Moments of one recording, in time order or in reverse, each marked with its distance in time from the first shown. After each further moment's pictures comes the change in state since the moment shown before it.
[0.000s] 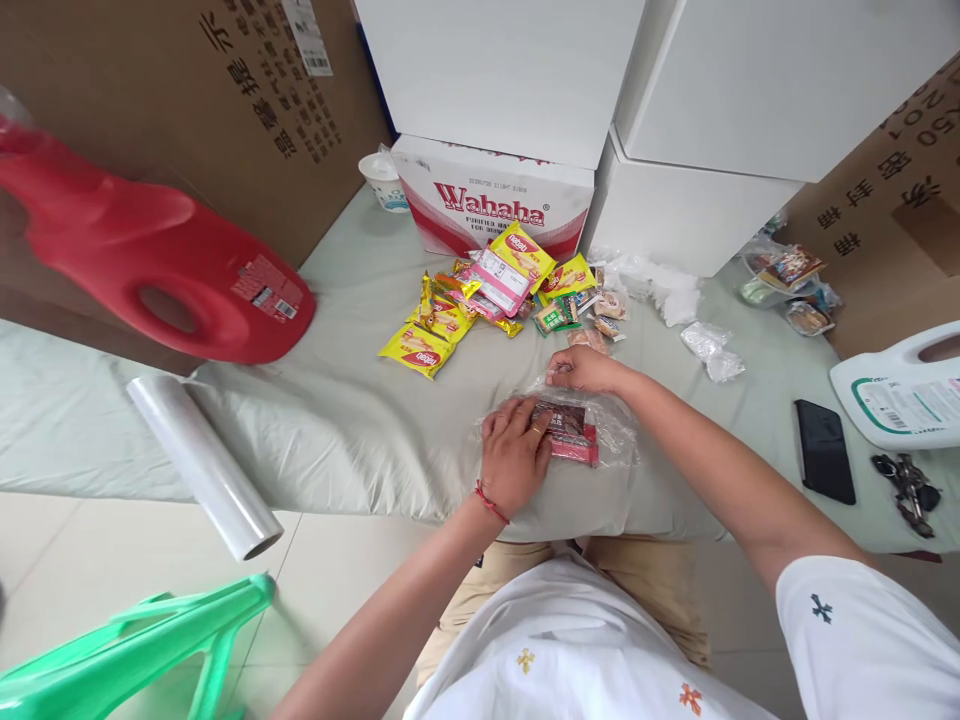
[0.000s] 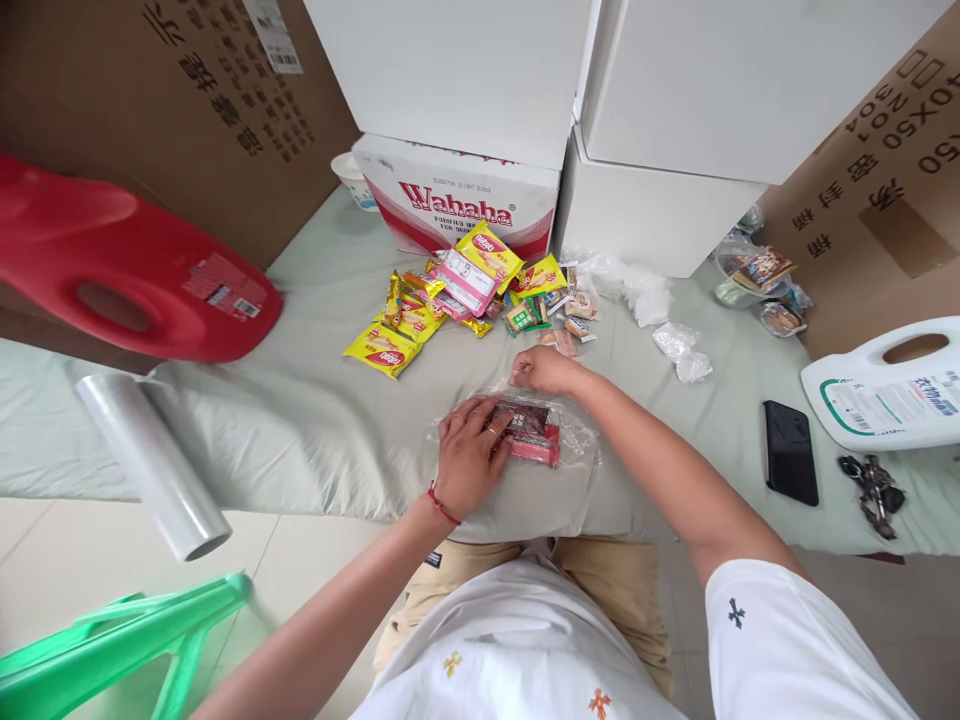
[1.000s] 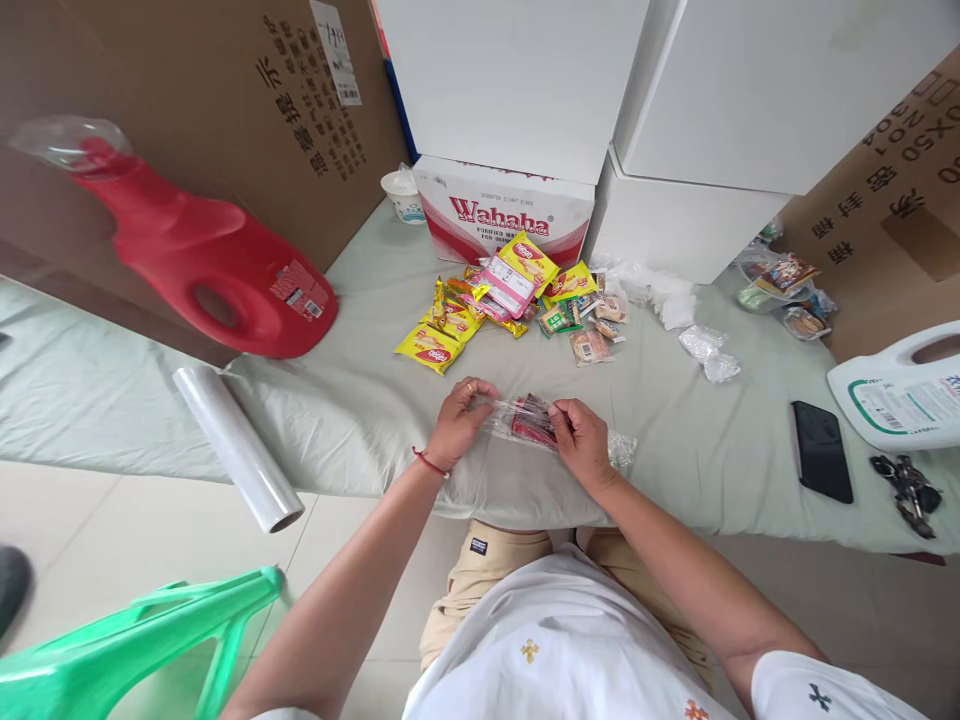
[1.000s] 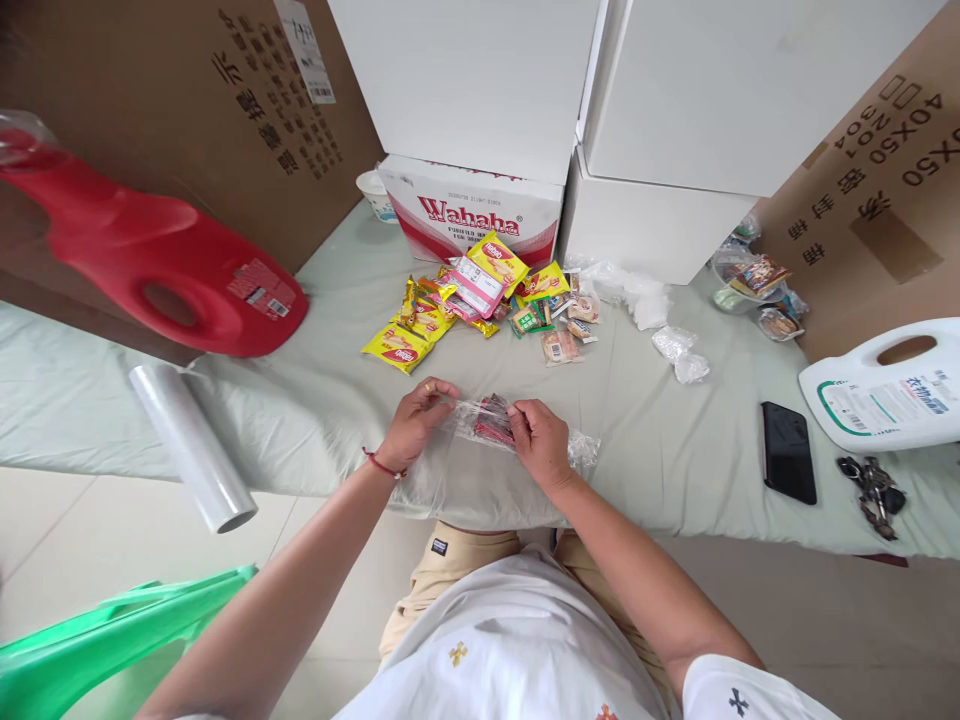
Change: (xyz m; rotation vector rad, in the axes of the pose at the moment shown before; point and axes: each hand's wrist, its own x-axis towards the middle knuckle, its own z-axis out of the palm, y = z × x) left_hand 0.018 -0.076 -0.044 -0.675 0.041 -0.254; right_hand -0.084 -0.016 0.126 0.076 0.839 -0.213
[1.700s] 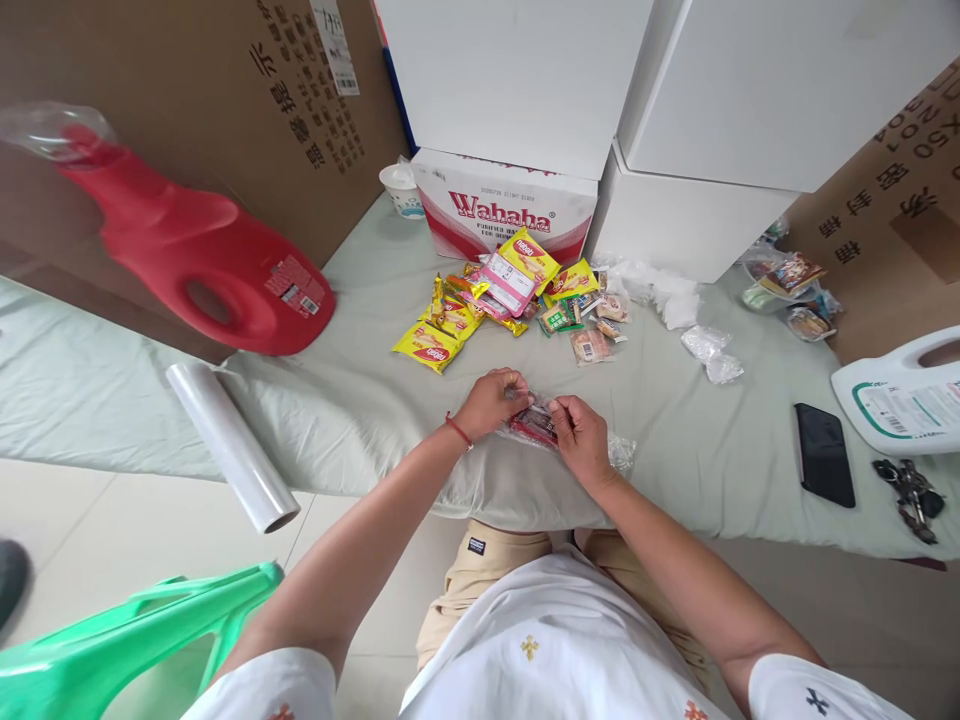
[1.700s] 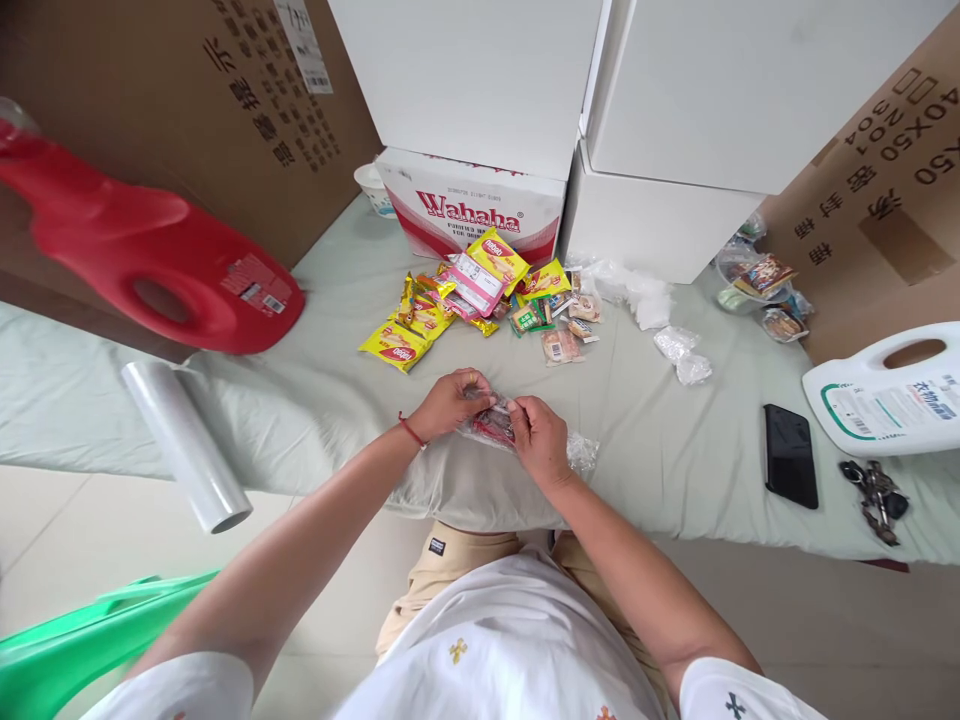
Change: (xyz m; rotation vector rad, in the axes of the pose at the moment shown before) left_hand 0.042 0.012 0.027 -0.061 -0.229 -0.056; right_hand 0.007 -0.005 -0.003 0.022 -0.020 0.082
